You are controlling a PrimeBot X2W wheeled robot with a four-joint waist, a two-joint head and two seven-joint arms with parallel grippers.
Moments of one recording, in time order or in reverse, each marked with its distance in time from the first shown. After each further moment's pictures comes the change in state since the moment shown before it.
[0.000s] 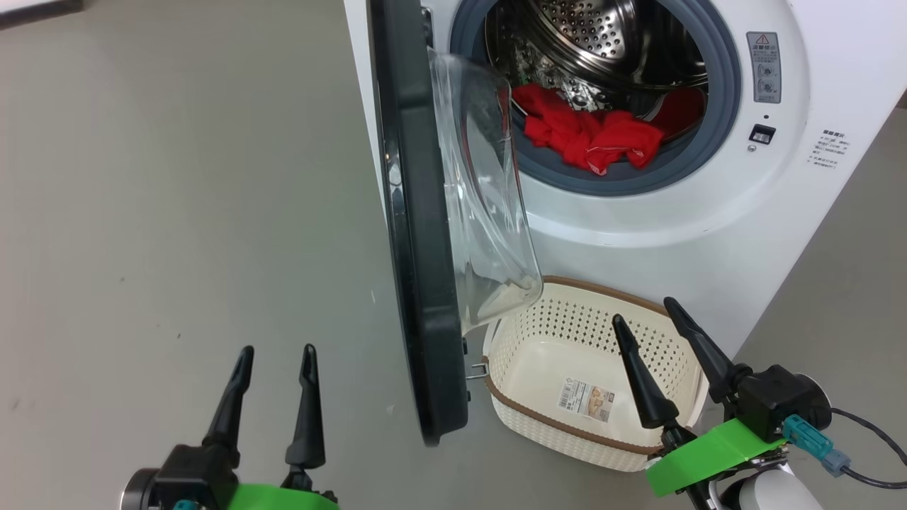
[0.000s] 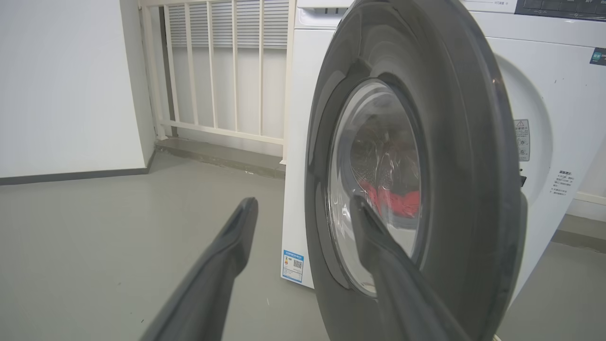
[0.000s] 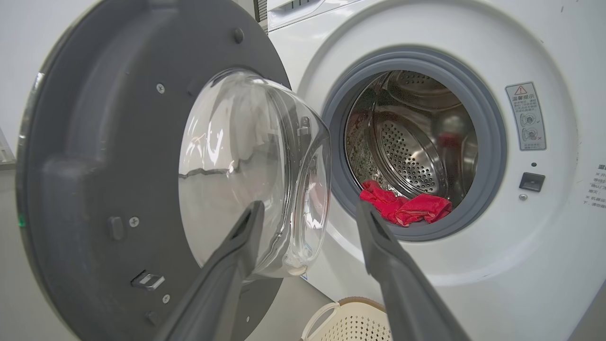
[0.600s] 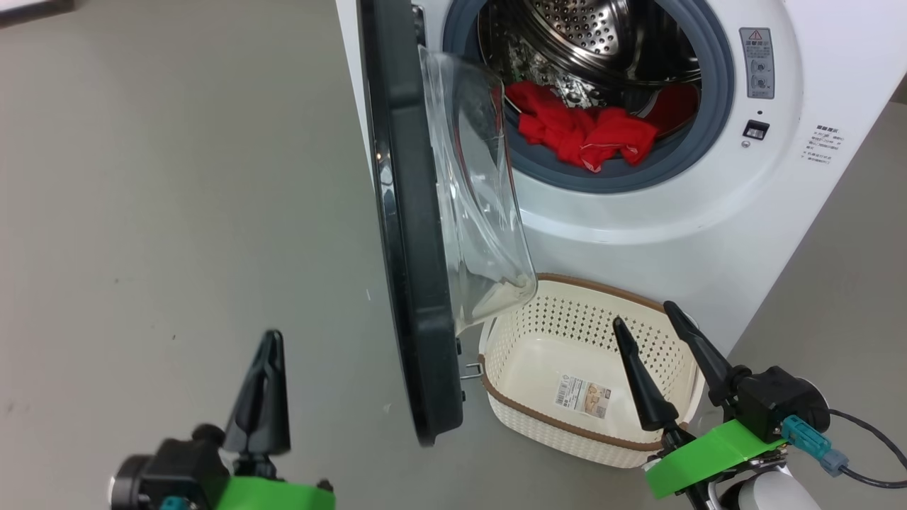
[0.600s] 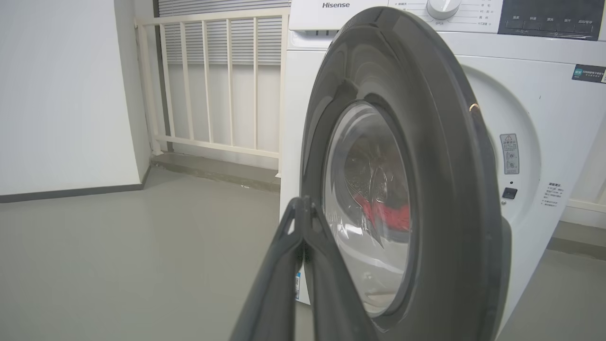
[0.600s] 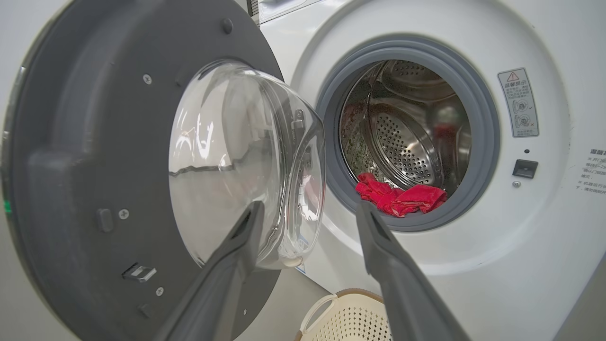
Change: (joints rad) left arm -0.003 0.000 0.008 -0.030 0.015 -0.008 0.000; right arm 0.000 0.000 0.002 0.013 0.010 0.000 0.000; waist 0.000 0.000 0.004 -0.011
